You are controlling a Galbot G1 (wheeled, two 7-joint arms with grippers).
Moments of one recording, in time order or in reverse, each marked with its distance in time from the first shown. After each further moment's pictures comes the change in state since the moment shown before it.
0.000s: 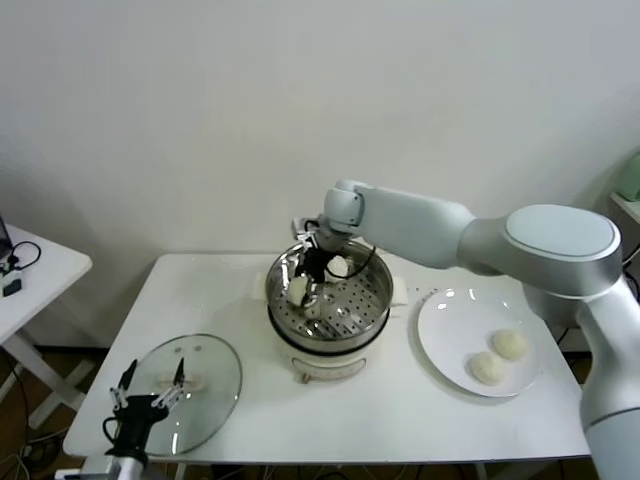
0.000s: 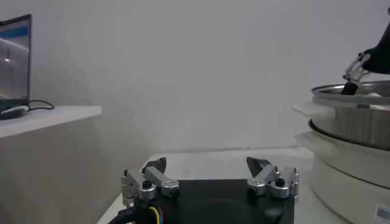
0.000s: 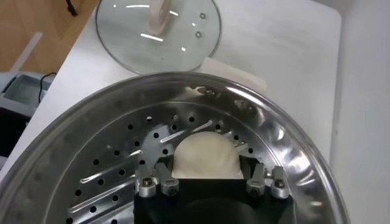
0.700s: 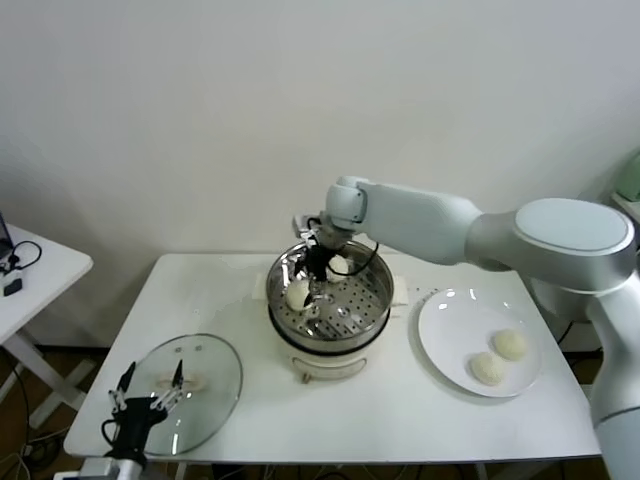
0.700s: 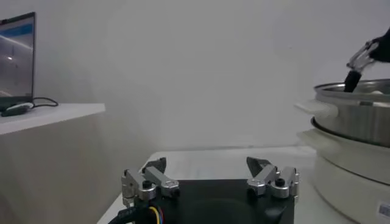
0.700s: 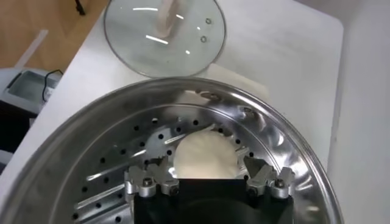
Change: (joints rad) left arm 0.006 0.000 -0.002 0.002 -0.005 -0.004 -0.003; right arm 0.099 -0.087 -0.035 0.116 0.043 0.028 -0.014
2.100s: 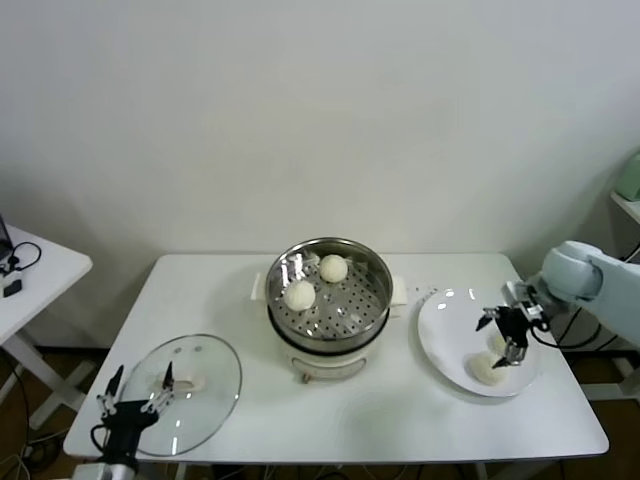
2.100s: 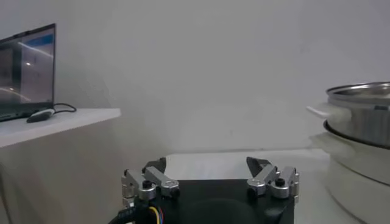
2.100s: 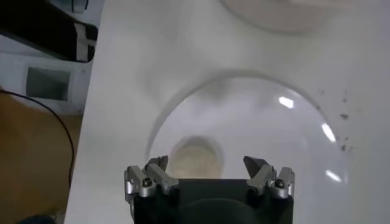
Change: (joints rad) left arm 0.029 -0.013 -0.018 -0.029 0.011 -0.003 -0.040; right arm -0.363 -0.857 0.285 0.336 -0.519 0.115 -0.073
